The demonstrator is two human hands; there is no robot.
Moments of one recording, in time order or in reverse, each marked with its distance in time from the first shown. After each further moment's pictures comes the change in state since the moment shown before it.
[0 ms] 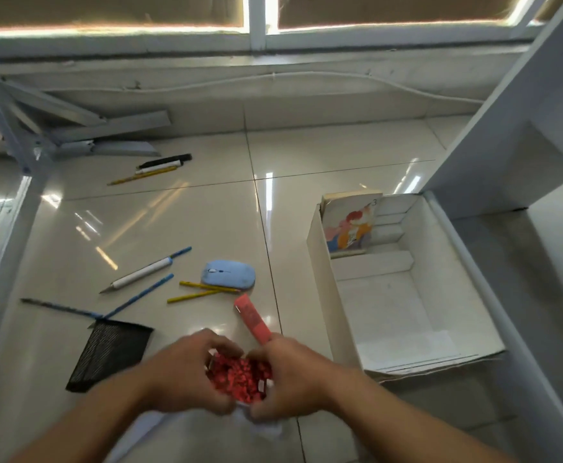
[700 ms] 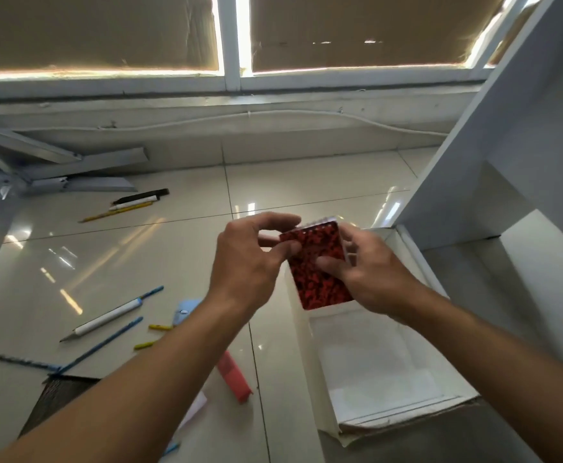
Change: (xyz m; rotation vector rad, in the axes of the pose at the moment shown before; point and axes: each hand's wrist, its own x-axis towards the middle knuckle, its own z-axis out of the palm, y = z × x) left_hand 0.081 0.187 -0.058 -0.459 0.751 0.398; right_hand -0.036 0.025 -0.188 0.403 0.612 0.048
